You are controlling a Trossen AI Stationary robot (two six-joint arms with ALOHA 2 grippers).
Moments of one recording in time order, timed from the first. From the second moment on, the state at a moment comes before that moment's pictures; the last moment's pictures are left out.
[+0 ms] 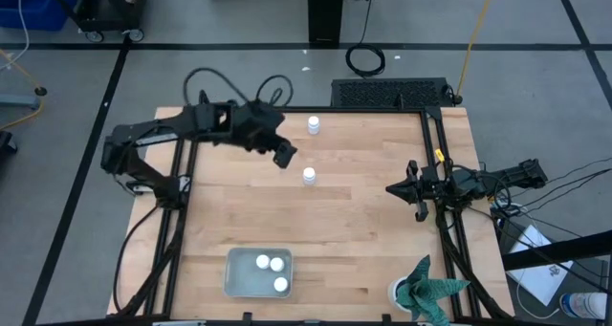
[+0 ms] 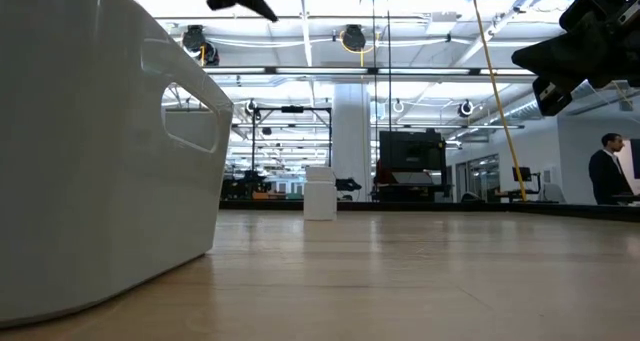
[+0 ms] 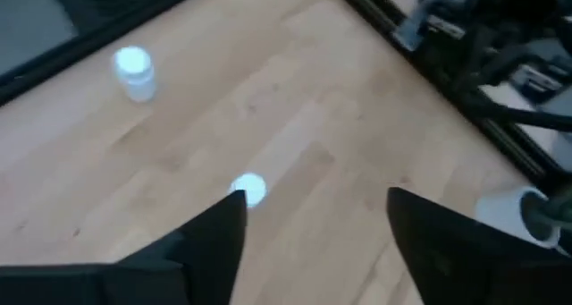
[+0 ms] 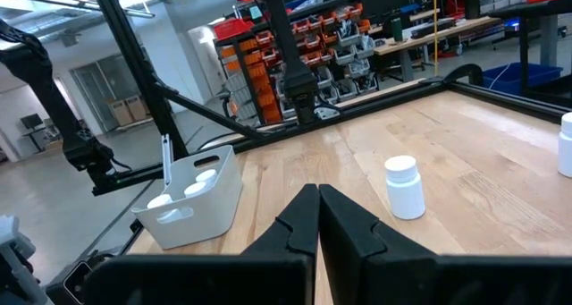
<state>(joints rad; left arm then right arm) 0.14 1.52 1.68 -0.96 -0.08 -0.63 0.25 0.00 0.05 -0.05 0.26 0.32</state>
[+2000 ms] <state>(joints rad) 0.18 2.06 1.68 -0.87 -0.02 -0.55 0.25 0.01 0.05 -0.05 0.26 0.32</state>
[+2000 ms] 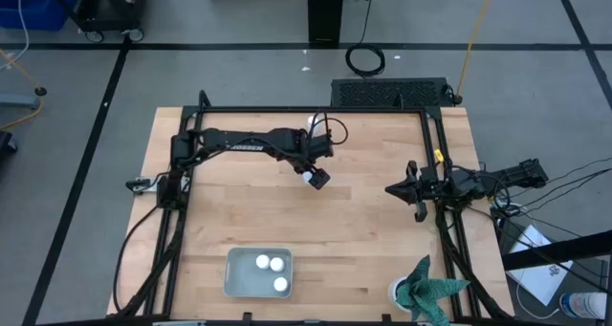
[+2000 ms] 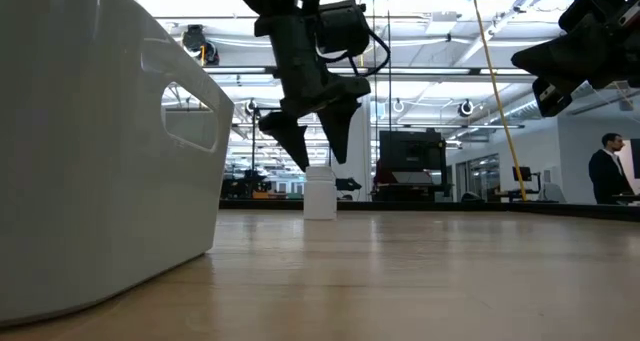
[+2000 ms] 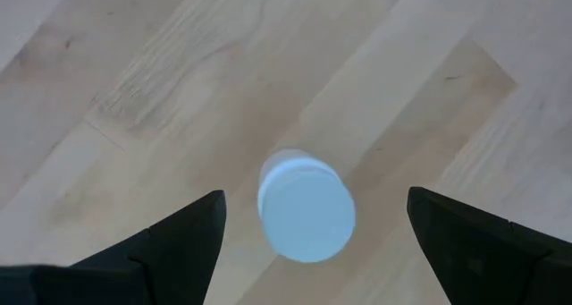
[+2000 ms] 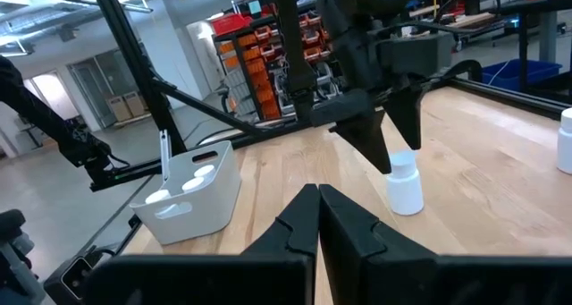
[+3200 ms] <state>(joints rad) 0.18 2.11 1.68 -0.87 0.00 -0.55 0.25 0.01 0.05 -0.05 0.26 0.32</state>
